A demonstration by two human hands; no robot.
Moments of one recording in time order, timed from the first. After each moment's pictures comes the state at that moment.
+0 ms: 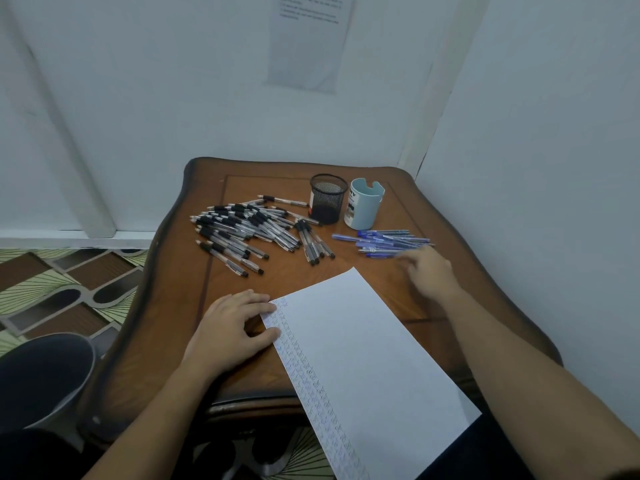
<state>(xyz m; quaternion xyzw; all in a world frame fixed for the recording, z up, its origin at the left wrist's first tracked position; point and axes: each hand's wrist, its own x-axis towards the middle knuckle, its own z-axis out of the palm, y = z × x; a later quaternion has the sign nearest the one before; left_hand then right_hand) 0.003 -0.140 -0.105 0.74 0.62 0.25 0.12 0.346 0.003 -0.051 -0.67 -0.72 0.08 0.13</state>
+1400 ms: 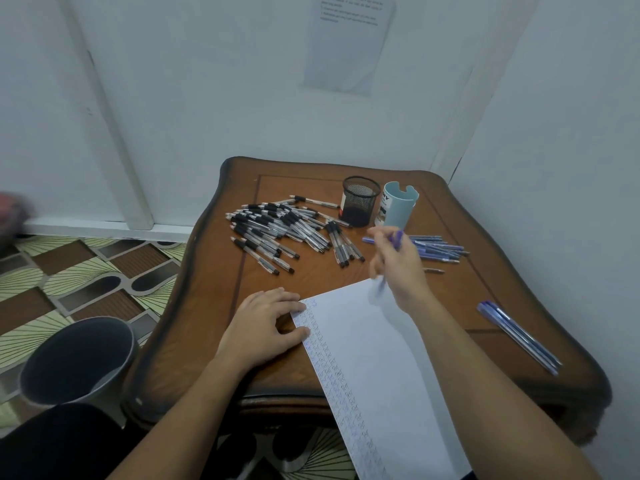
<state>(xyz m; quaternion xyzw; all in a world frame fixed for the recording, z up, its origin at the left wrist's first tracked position) 0.004 -0.142 -0.101 0.73 0.63 0.22 0.14 0.220 -0.045 -0.018 -0.51 -0.56 0.46 0.45</state>
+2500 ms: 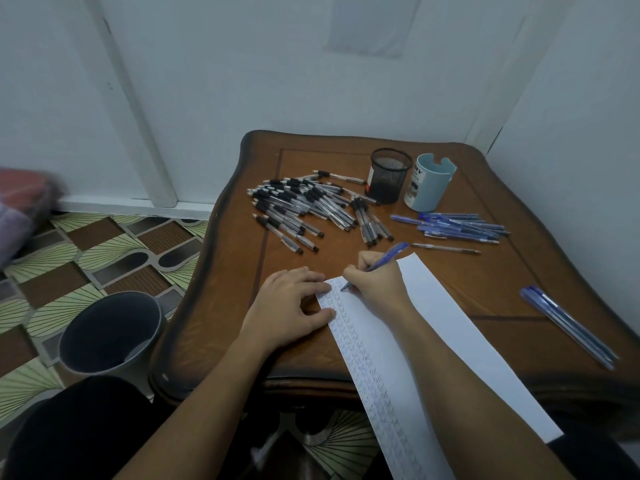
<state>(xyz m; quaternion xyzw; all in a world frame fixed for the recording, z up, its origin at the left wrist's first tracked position) 0.003 -0.141 -0.101 0.73 0.62 0.23 0.13 0.175 -0.065 -0.086 -0.49 -0.63 0.46 0.38</state>
